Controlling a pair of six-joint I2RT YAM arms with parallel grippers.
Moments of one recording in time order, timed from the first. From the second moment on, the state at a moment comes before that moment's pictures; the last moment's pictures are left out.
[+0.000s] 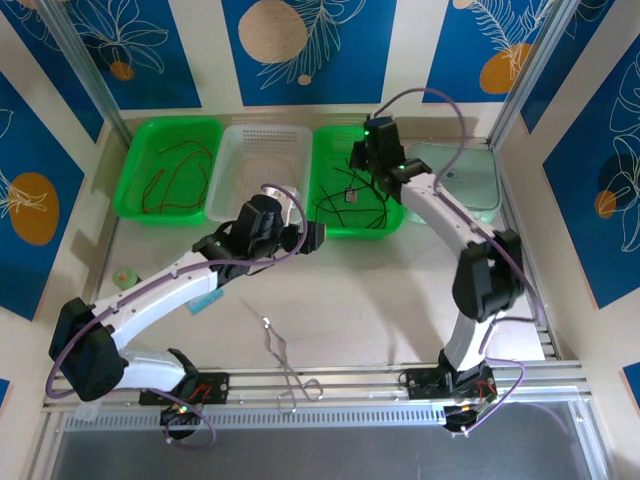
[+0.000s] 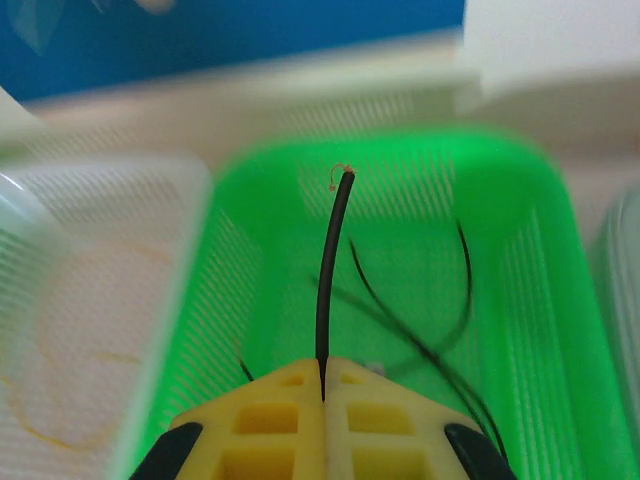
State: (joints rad) left arm -0.76 1.31 1.02 -0.25 -0.05 -0.41; right arm 0.42 1.82 1.57 -0.39 0.24 0.38
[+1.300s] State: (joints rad) left arm -0.75 1.03 0.92 -0.33 -0.21 -0.28; right arm 0.36 1.67 1.71 -0.72 0.06 0.29
